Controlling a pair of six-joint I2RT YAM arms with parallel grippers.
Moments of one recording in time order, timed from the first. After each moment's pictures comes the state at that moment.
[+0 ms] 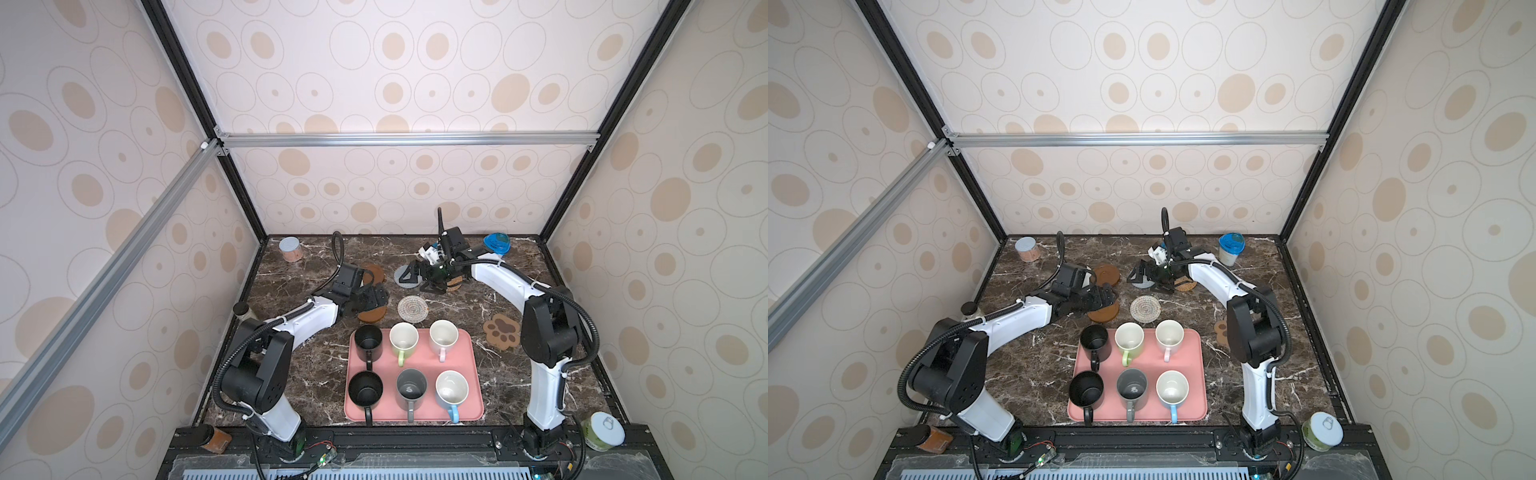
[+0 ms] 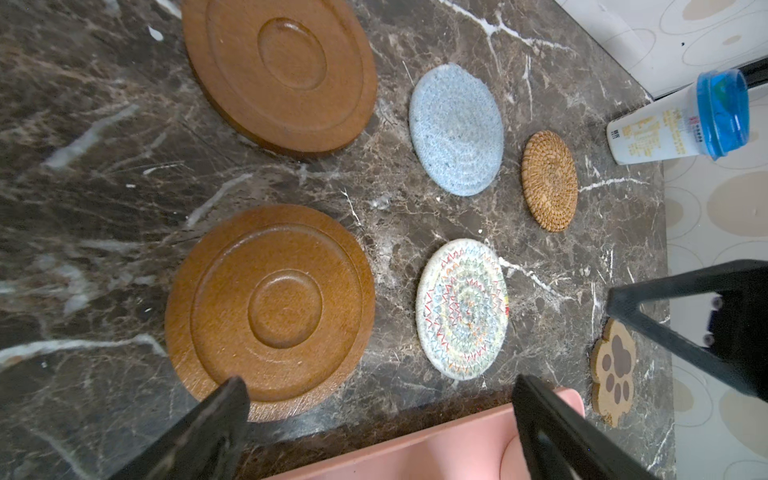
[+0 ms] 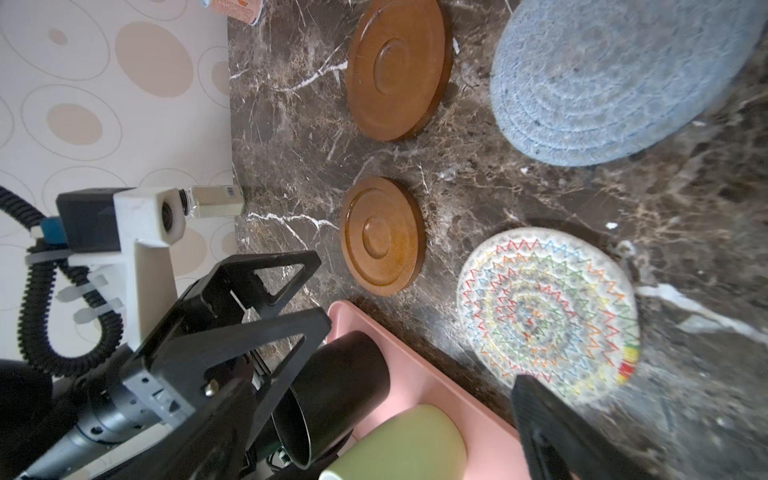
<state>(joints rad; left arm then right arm) -0.40 1.64 1.01 -0.21 0.17 -0.68 0.42 2.00 1.68 -0.70 -0.63 0.50</state>
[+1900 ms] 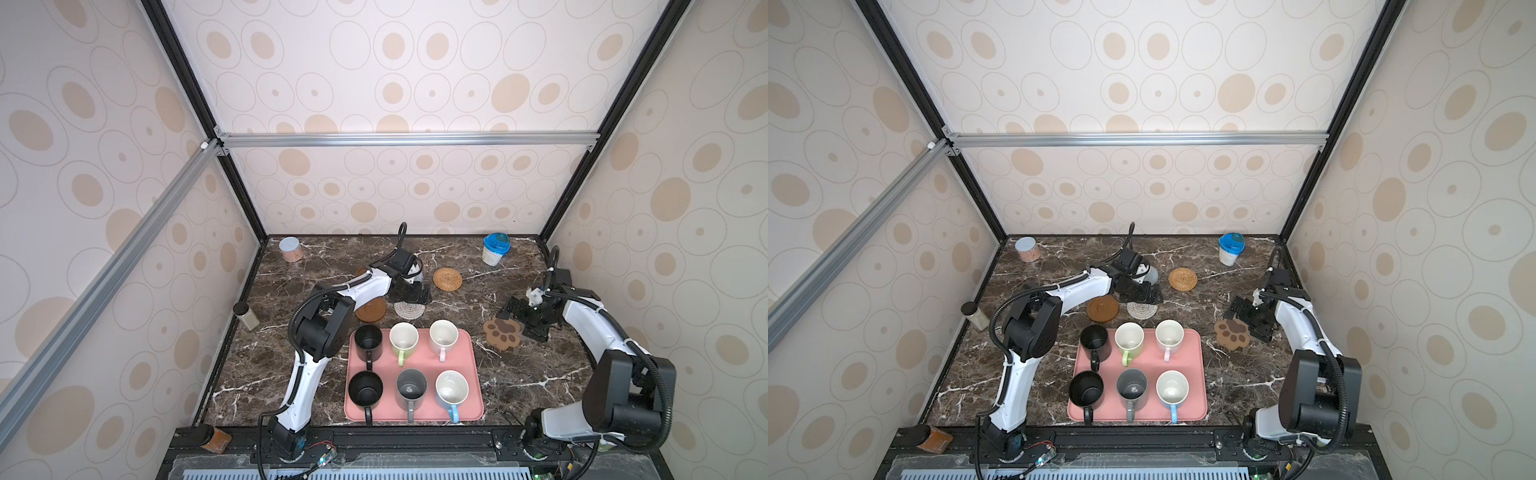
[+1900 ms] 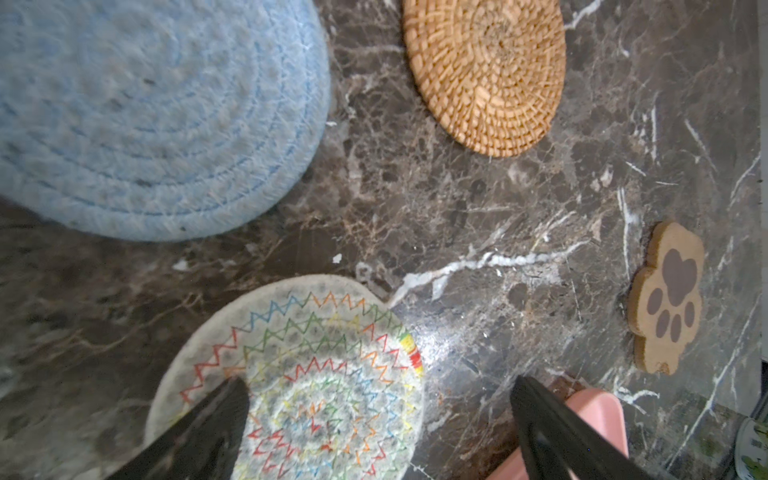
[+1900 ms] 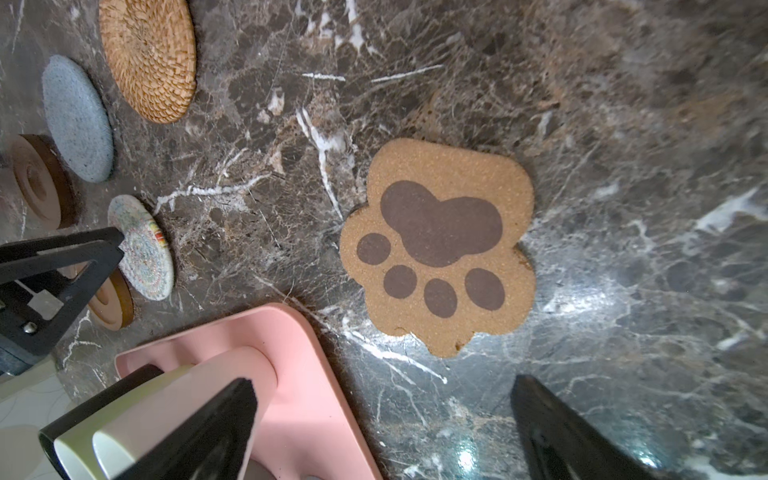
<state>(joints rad) -0.58 2.22 1.71 -0.55 0.27 -0.38 -0.19 1.44 1.00 -0.87 -0.34 0.34</state>
